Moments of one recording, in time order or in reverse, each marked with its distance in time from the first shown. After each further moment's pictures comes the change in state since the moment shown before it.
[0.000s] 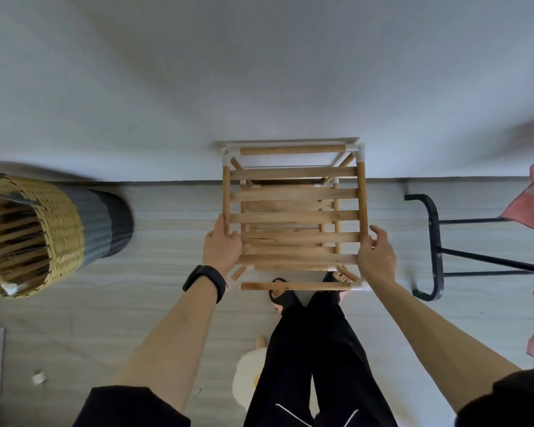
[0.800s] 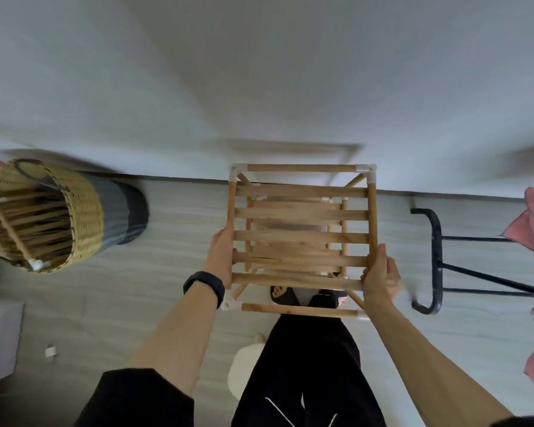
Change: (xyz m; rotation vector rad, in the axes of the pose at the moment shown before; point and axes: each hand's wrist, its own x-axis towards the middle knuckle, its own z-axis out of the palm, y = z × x) left_hand -0.045 0.015 -0.011 -0.641 -0.065 -0.353; right_hand -0.045 -0.006 -0.030 0.437 0.103 0.309
